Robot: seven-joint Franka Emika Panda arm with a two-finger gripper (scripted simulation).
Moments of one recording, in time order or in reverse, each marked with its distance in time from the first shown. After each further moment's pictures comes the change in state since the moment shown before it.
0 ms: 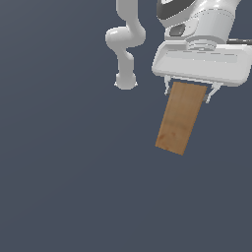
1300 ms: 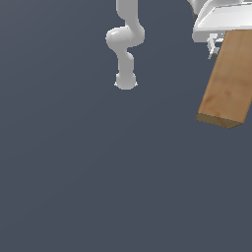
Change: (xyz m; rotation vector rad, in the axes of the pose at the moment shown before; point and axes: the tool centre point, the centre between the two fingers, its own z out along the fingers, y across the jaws) arm 0.018 -0.071 -0.093 -0.010 0.255 0.094
